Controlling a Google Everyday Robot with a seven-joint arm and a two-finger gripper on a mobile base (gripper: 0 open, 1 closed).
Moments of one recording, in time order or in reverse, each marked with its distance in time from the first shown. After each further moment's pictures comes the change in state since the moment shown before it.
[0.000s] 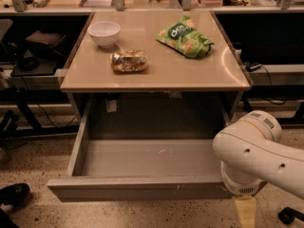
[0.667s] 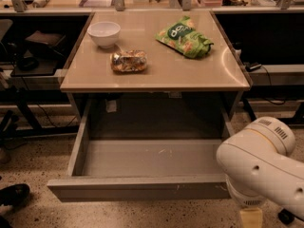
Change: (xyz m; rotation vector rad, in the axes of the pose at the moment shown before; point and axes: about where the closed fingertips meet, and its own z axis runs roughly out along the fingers) arm 0.000 0.024 -0.025 0.038 0.026 0.035
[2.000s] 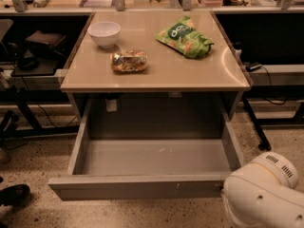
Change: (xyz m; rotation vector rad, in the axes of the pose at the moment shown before) arm -0.023 0.036 0.055 0.012 -0.115 -0.045
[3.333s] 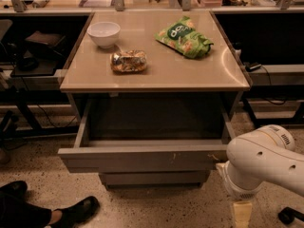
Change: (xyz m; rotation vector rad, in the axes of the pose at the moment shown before) arm 0.008 -0.062 0.005 -0.025 -0.087 -0.006
